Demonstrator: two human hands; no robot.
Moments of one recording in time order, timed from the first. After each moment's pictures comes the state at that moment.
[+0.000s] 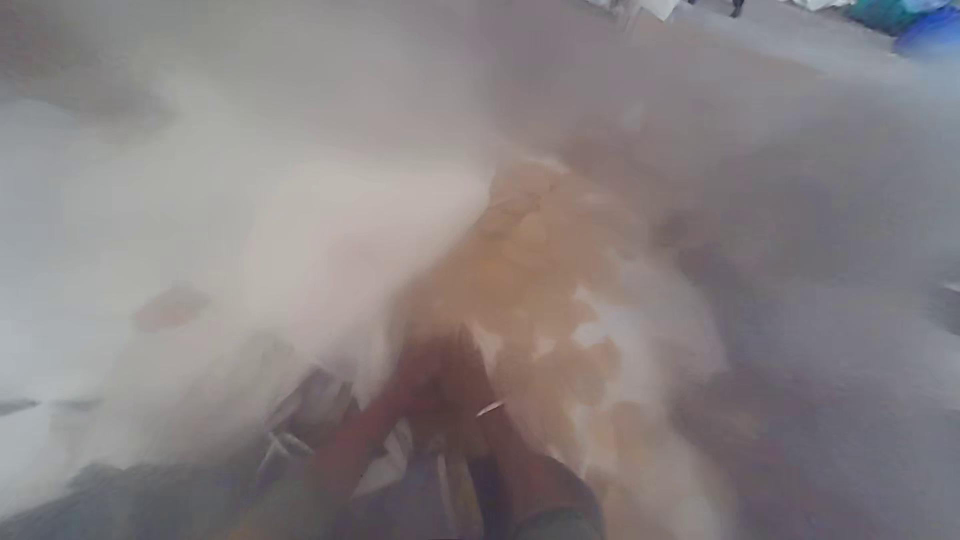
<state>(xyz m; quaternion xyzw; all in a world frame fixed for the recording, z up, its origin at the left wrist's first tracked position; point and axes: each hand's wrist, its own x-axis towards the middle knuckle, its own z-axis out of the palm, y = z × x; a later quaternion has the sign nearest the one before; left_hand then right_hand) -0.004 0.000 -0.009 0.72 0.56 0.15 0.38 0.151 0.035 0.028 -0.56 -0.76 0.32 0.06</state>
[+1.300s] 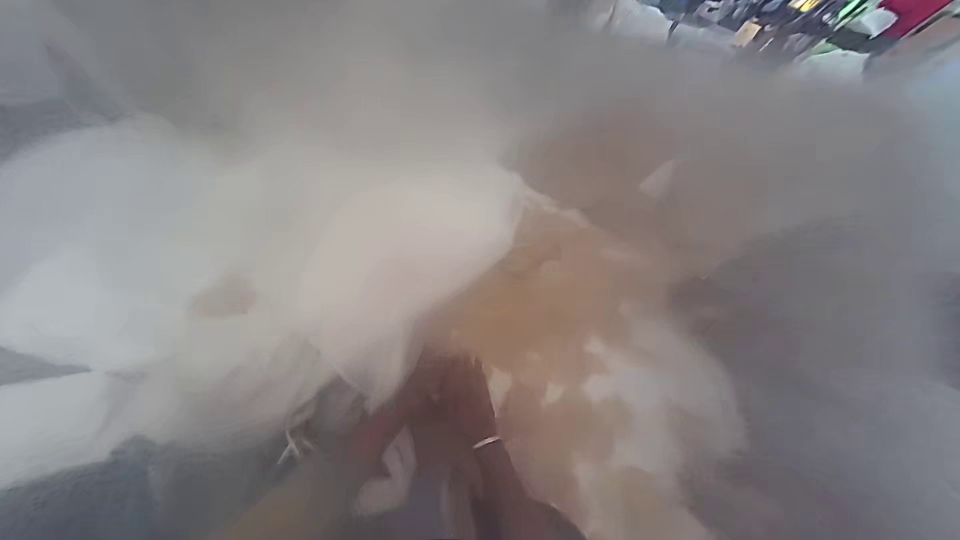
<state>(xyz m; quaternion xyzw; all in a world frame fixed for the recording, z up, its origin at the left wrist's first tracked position) -0.018 0.020 -0.025 0.65 0.55 0.25 0.46 0.134 0.037 0.015 -0.52 -0.82 0.24 -0.02</state>
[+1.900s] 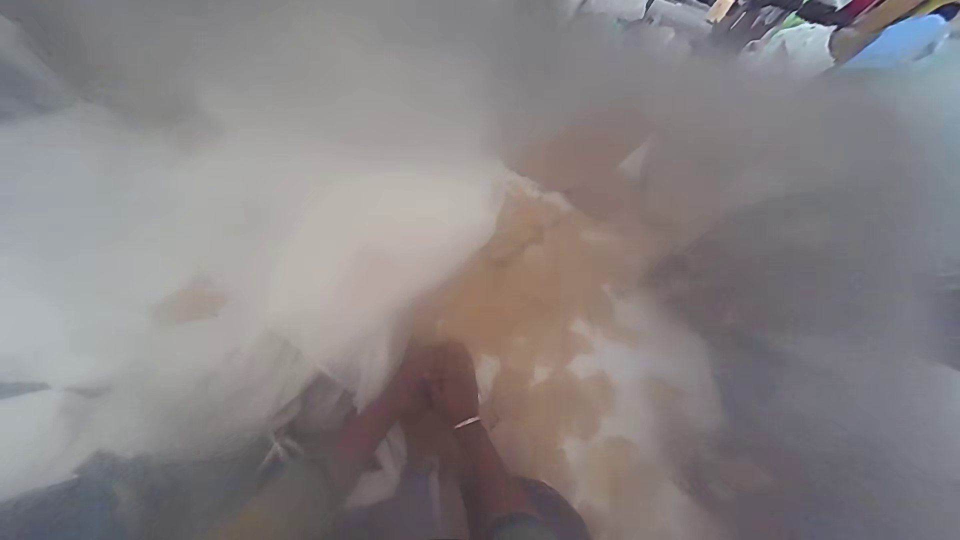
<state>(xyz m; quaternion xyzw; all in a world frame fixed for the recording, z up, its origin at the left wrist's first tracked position) -0.014 0.014 -0.023 0.68 0.56 0.27 0.39 0.131 0.037 0.000 -0.53 -0.80 0.25 0.11</state>
